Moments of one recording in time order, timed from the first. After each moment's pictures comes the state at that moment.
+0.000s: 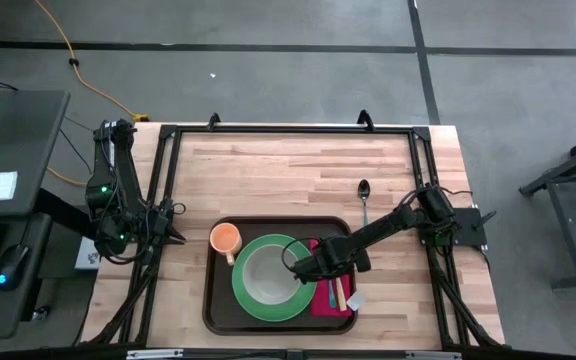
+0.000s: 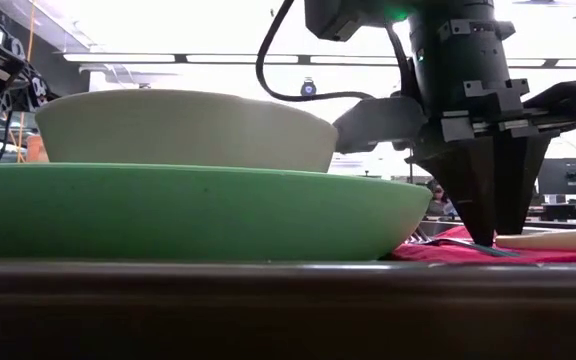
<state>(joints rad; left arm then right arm) -1.30 0.41 0.53 -1.09 -0.77 -0.92 0.37 2.07 1.49 -1.08 -0.07 1.78</state>
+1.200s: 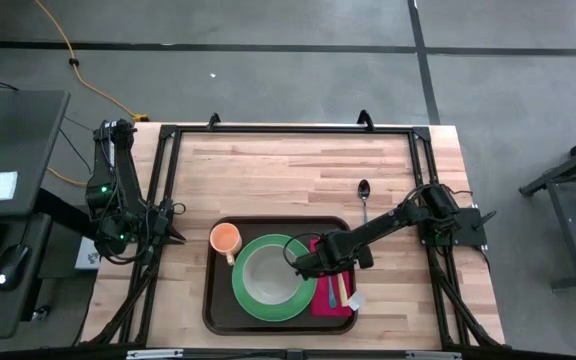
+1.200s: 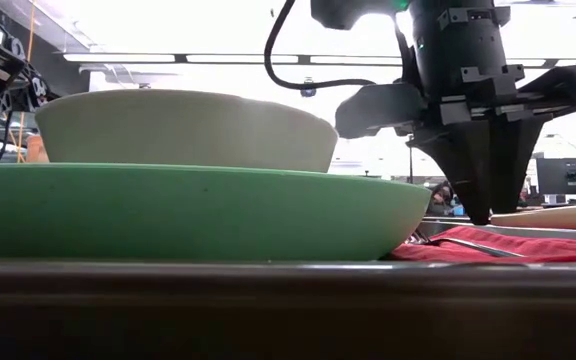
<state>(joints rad) -1.30 0.41 0.53 -1.09 -0.77 -0.92 0.36 2.03 1.49 -1.14 -0.04 1.79</state>
